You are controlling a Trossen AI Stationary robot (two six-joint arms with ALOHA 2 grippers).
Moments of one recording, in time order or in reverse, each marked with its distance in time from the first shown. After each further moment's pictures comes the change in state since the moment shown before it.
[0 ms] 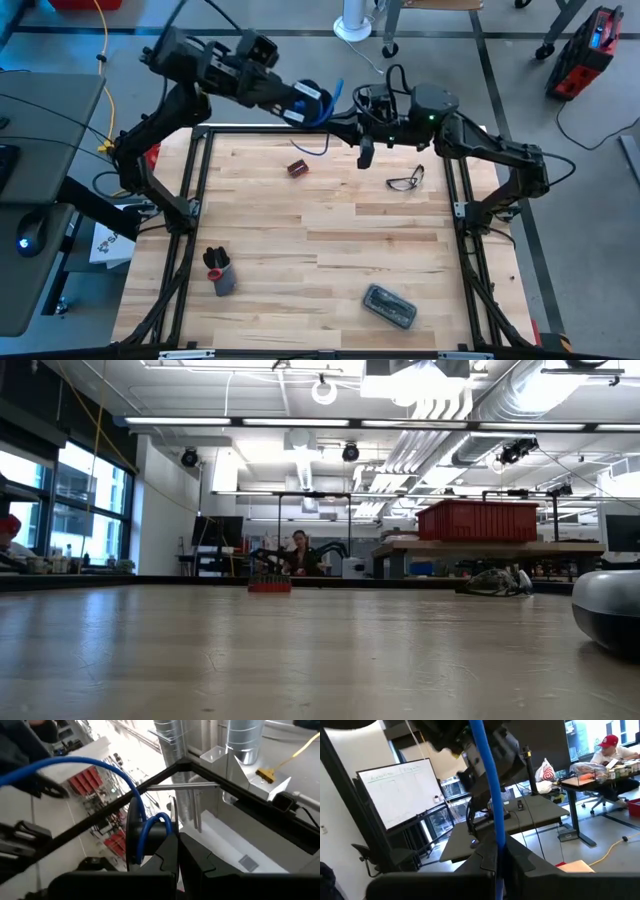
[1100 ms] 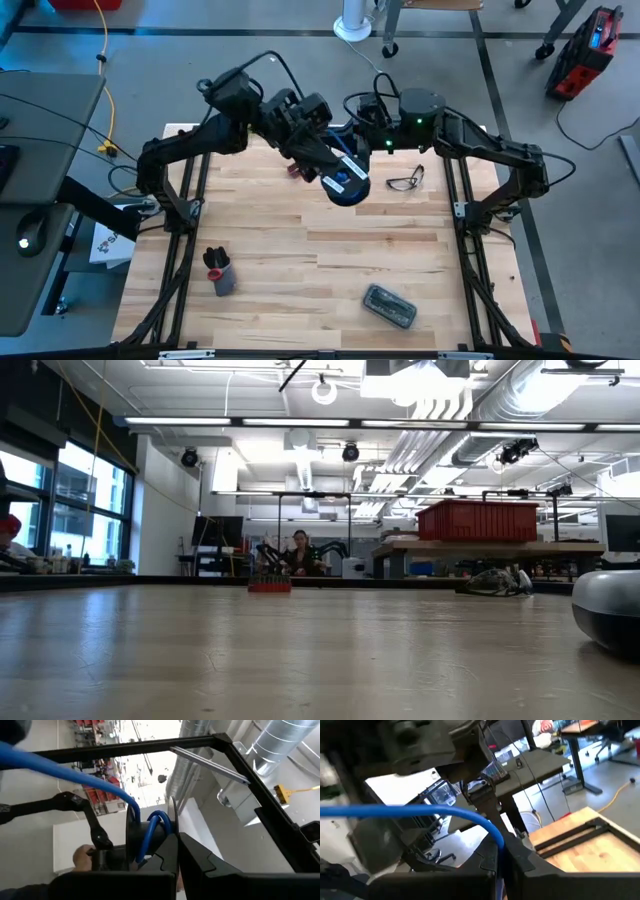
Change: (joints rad) left arm -0.240 0.142 0.000 -0.005 -0.022 -0.265; right arm -0.014 0.001 0.000 -0.192 -0.040 0.162
